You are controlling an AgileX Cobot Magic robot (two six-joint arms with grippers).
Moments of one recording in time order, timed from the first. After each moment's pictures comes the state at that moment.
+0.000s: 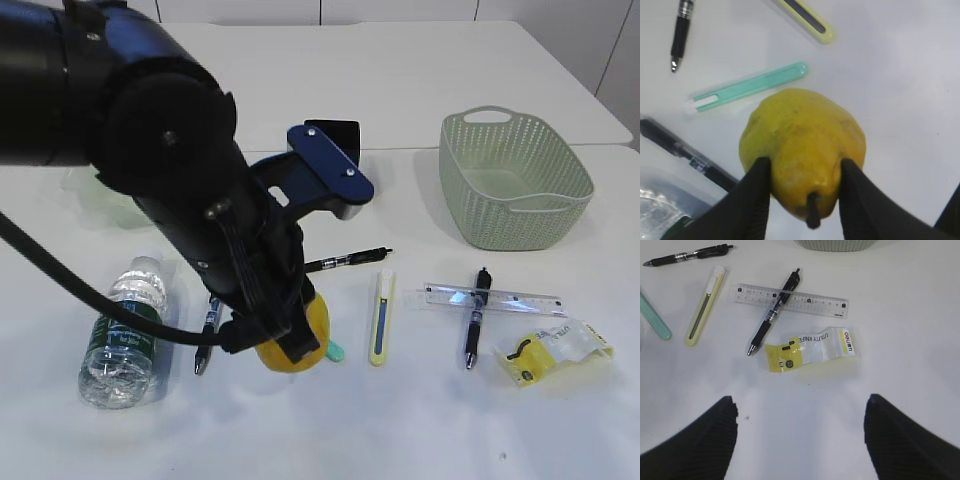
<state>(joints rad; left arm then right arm) -0.88 1.73 -1.22 0.13 0.79 0.03 -0.01 0.94 -0.78 0.15 0.91 -0.11</state>
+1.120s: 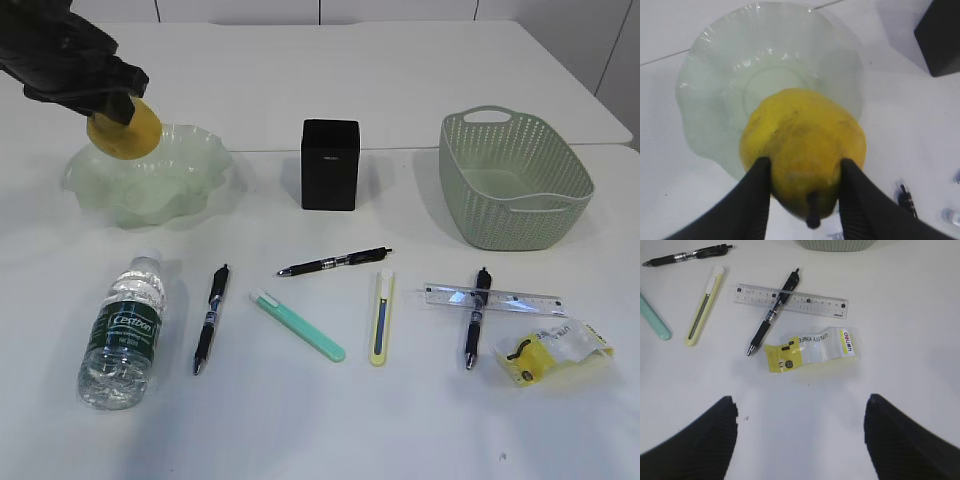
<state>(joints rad) -0.26 1.79 -1.49 0.10 0.70 -0.09 -0.01 0.94 -0.78 0.15 0.90 -0.11</state>
